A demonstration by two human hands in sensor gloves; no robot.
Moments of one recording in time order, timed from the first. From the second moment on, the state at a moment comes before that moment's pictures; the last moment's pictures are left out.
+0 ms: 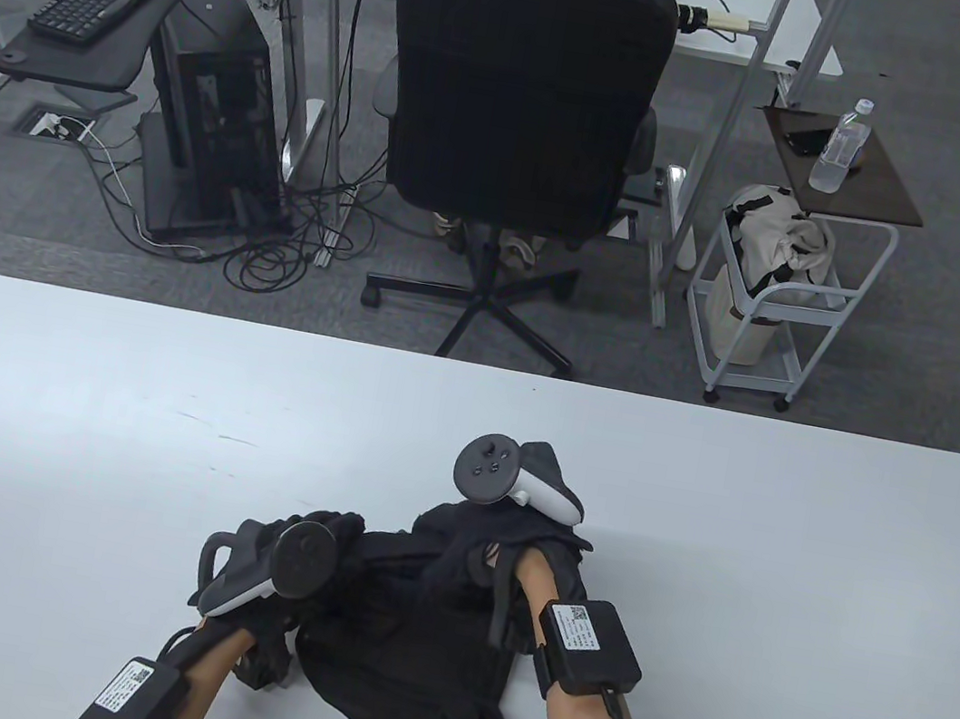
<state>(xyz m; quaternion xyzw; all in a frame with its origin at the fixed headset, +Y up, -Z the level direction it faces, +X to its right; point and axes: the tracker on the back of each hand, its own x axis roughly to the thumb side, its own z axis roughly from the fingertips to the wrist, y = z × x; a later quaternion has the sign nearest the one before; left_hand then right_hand) -0.181 -0.760 -0.382 0.02 -0.12 0.11 0.99 0.041 -0.702 -0.456 0.24 0.31 0.90 0.21</state>
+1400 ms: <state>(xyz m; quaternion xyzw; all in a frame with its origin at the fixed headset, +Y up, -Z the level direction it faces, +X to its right) -0.179 -0.752 -0.376 0.04 -0.13 0.04 0.99 0.058 -0.711 -0.462 0.20 0.39 0.88 0.19</state>
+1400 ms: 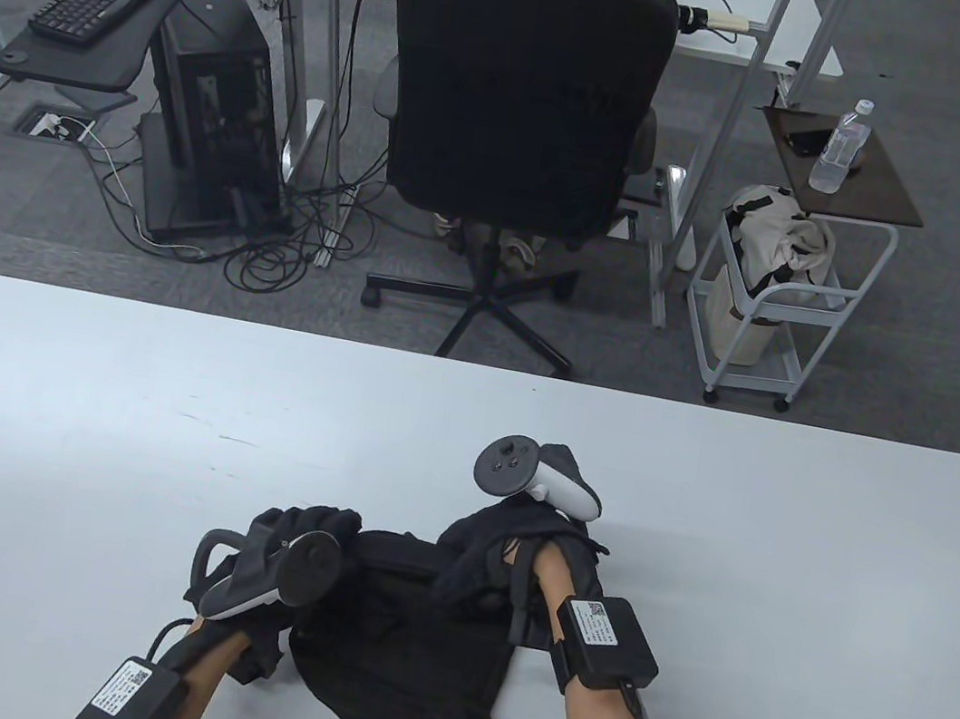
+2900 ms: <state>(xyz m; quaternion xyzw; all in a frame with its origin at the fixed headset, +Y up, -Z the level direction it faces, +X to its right) -0.198 -0.752 -0.381 0.03 -0.10 0.04 0.99 0.147 -0.693 -0.442 0.15 0.34 0.91 0.19</state>
